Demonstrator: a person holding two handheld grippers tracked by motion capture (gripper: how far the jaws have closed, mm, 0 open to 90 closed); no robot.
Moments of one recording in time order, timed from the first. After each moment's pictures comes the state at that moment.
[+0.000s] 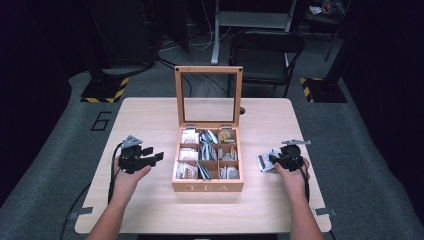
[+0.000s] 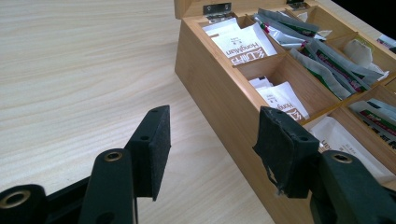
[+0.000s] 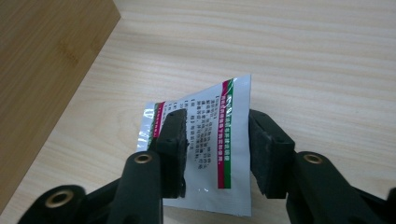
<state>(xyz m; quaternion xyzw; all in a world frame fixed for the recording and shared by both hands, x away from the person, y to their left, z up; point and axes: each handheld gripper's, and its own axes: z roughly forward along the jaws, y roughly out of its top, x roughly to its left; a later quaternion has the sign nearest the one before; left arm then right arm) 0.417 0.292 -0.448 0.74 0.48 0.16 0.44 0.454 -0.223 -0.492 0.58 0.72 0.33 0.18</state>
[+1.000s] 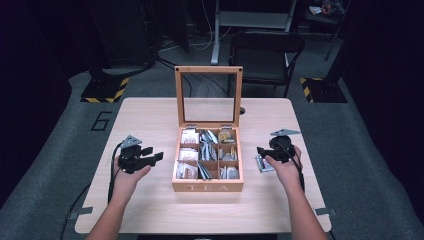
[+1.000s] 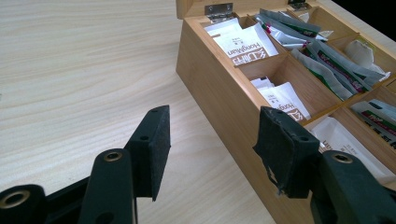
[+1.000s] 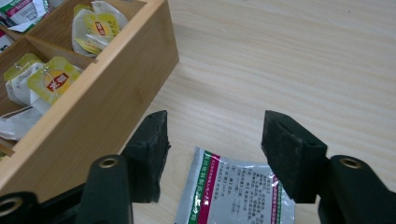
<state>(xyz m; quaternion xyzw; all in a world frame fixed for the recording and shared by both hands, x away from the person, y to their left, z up) 0.418 0.293 -0.448 0.74 0.48 0.16 0.44 0.466 -0.189 -0.452 0.49 0.77 0.35 0.20</state>
